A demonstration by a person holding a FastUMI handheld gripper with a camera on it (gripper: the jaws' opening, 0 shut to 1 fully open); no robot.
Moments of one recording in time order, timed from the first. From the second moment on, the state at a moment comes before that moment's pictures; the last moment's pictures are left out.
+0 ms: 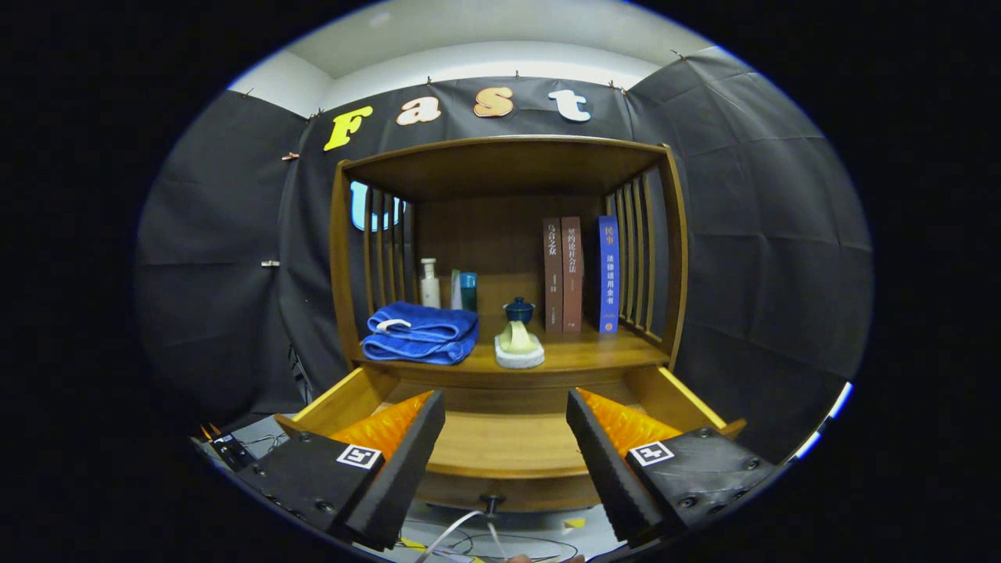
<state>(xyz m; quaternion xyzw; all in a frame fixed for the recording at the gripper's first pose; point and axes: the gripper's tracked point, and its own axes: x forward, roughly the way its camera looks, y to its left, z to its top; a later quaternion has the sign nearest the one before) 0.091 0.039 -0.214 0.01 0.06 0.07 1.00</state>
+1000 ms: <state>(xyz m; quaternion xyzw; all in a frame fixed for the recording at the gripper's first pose) 0.064 0.057 -0.307 -0.02 0.05 0.04 1.00</state>
